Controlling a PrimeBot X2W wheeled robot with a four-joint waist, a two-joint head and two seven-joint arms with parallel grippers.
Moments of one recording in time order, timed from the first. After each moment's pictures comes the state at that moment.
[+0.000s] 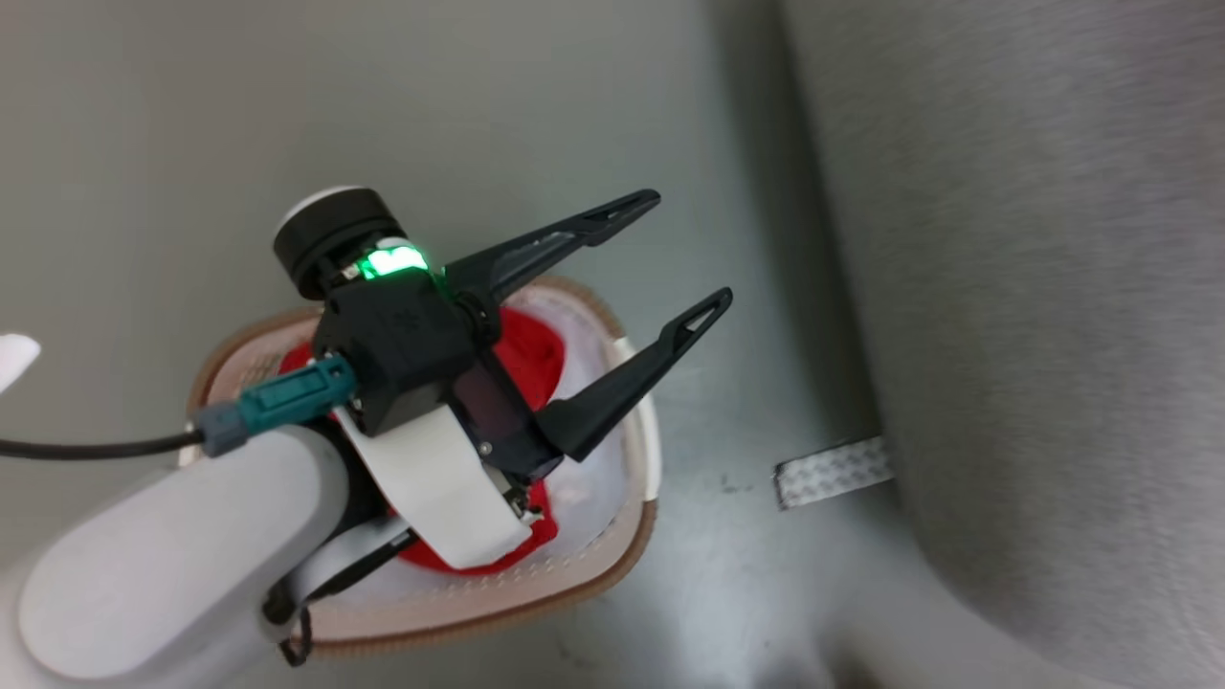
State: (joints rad) left arm -0.96 0.68 -0.94 -0.30 -0.68 -0.04 -0.04; right arm -1.02 -0.31 -0.30 0.29 0.29 0.13 -0.07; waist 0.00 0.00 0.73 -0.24
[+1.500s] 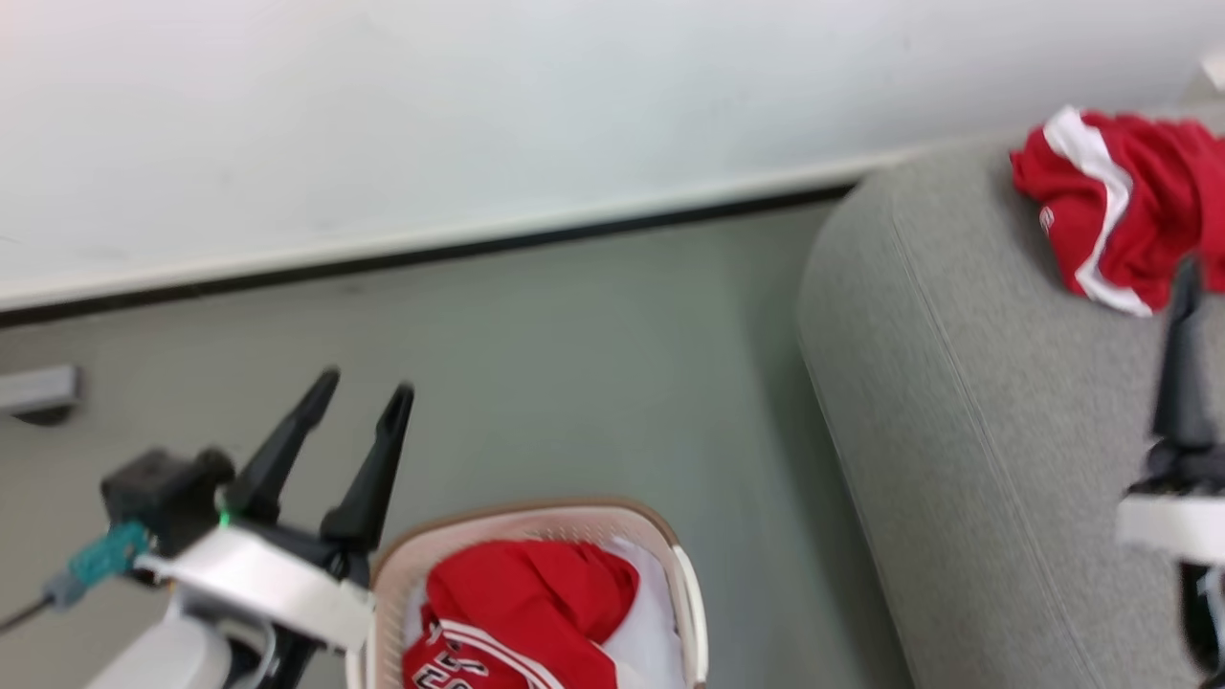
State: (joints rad) left arm -0.35 0.65 -0.59 -0.07 -0.82 0.18 -0.26; right arm -0.31 -0.12 -0.16 0.00 0.10 0.13 -0.25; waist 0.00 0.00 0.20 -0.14
